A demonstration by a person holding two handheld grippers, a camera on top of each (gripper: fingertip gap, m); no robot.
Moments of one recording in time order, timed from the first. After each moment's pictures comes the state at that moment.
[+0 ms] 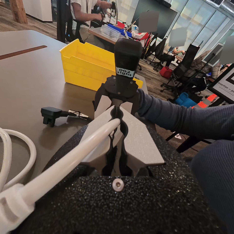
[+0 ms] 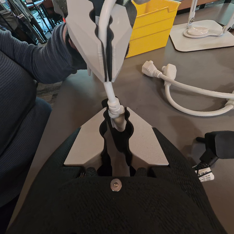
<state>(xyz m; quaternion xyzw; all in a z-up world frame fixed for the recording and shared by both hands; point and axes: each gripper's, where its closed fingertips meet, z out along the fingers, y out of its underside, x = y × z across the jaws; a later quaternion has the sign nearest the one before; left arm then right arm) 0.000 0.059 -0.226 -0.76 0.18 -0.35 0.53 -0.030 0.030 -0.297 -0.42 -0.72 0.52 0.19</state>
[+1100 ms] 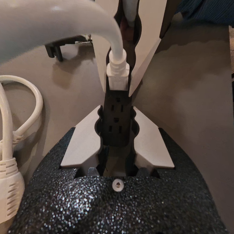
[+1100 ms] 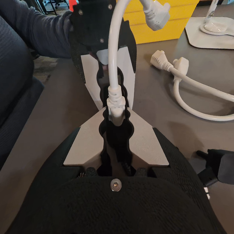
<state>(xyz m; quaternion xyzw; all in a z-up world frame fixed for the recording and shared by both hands) -0.023 0.025 -0.356 -0.87 0.29 -0.12 0.38 -0.027 0.024 -0.324 -0.36 -0.77 0.49 0.19</state>
